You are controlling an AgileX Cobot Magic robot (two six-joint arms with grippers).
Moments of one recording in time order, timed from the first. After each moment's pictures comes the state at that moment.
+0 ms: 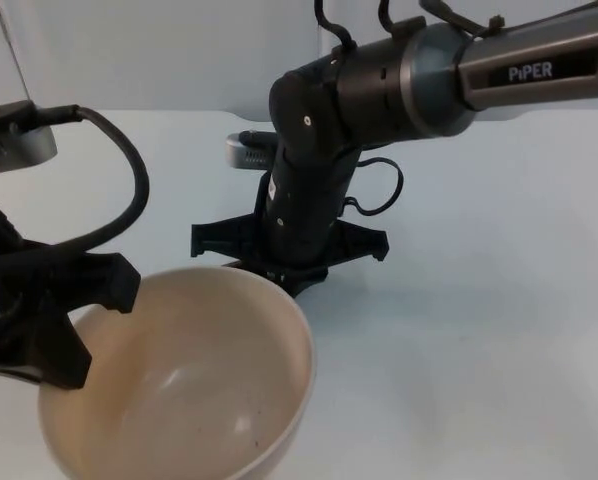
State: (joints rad) right arm 0.77 2.49 -1.95 -0.05 0.79 0.65; left arm -0.38 1.29 -0.60 -0.32 0.66 -0.08
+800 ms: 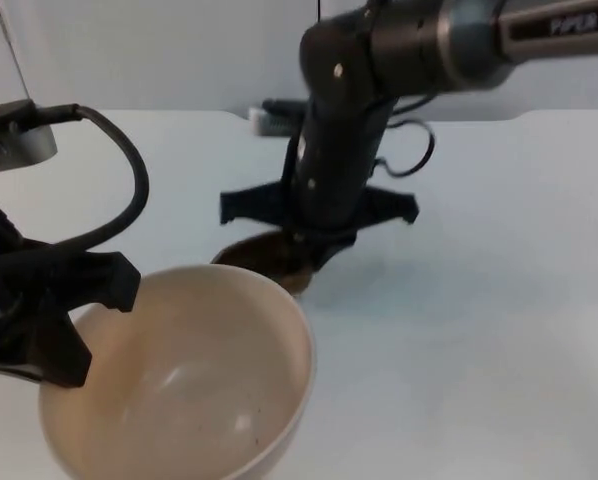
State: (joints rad) right arm 0.72 2.42 -1.95 -0.04 0.87 0.56; left arm -0.38 1.29 -0.60 -0.32 0.65 -0.08
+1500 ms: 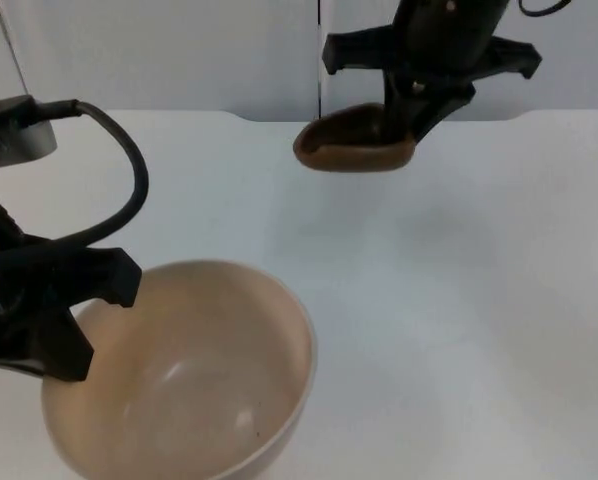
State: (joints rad) right arm 0.55 2.16 -1.95 0.08 1.11 0.22; left arm -0.38 1.29 -0.60 -0.32 0.64 -0.08
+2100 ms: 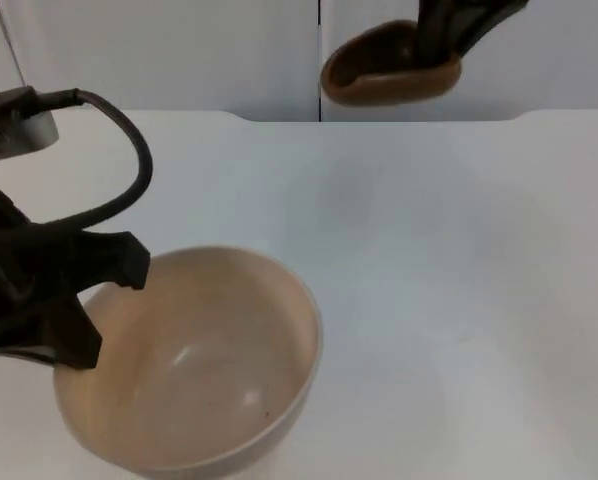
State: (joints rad) right arm 0.55 1.99 -1.94 0.06 1.21 0.05; left arm -0.38 1.32 -0.62 -0.33 0.62 -0.11
